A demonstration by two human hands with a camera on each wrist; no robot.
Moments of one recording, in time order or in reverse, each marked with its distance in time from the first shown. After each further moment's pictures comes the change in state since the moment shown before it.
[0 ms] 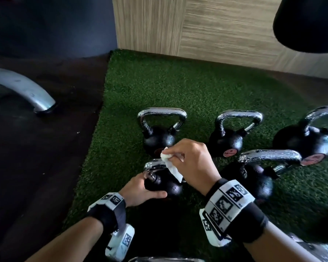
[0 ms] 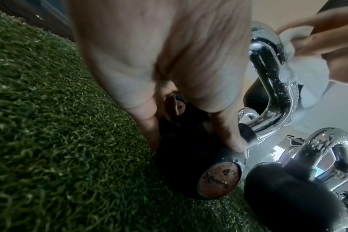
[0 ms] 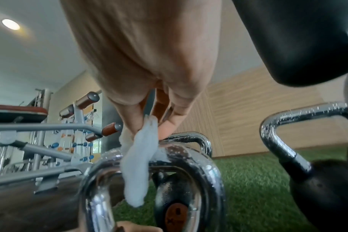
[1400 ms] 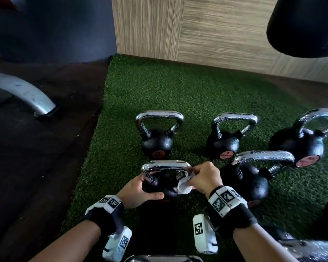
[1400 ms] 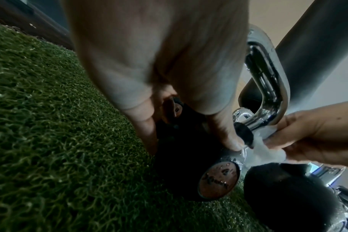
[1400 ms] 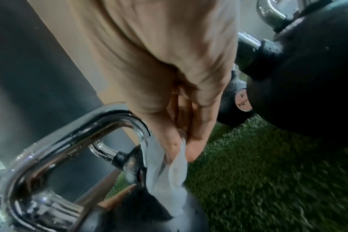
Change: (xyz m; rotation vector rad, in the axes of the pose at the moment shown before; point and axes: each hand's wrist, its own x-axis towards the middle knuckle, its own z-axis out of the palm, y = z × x) left_hand -0.010 0.010 -0.005 0.040 -0.020 -0.011; right_hand -0.023 0.067 0.008 -0.096 -0.111 0.704
